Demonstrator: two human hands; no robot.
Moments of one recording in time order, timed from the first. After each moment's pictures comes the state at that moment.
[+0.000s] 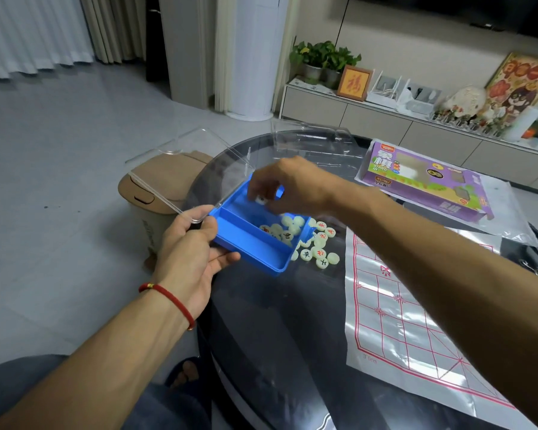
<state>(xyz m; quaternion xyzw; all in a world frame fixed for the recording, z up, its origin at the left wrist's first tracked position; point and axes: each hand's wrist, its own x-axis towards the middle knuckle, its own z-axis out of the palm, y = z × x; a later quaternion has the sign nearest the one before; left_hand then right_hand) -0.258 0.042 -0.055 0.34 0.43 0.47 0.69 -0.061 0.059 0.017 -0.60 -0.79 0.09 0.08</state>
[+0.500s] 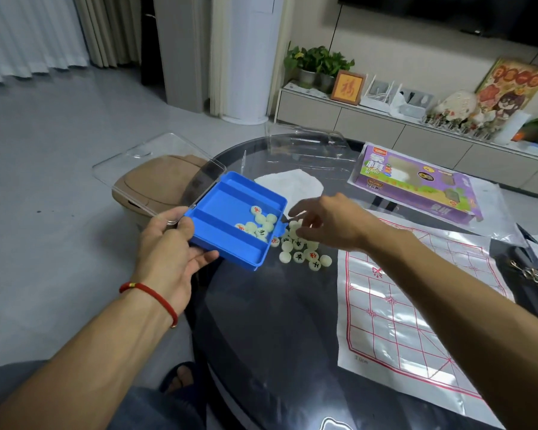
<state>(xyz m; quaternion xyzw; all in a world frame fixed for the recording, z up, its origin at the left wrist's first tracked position) -0.265 0.053 -0.056 0.33 0.46 0.49 0.66 -0.008 0.010 -0.022 -0.71 -0.70 0.09 0.04</state>
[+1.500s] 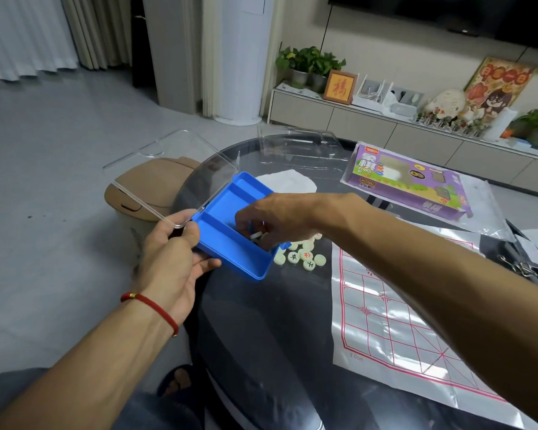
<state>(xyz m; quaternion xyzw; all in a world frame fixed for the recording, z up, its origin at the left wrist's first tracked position) -0.258 0.044 -0.056 0.35 0.44 0.48 0.67 -0.065 0.050 0.003 -0.57 -0.79 0.17 -0.09</state>
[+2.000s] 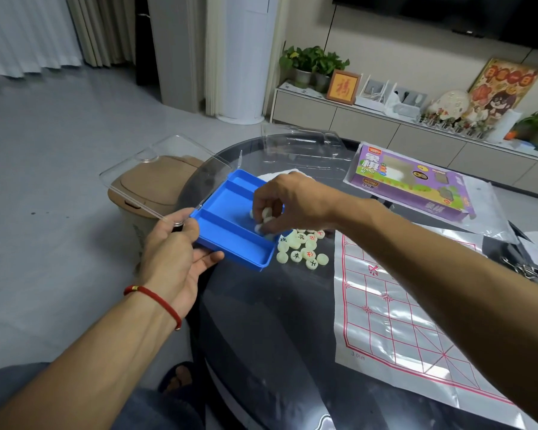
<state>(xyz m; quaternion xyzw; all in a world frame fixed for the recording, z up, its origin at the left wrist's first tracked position) -0.260 0.046 -0.053 0.32 0.44 0.48 0.69 -0.053 0.039 0.011 -0.61 -0.78 0.13 0.08</state>
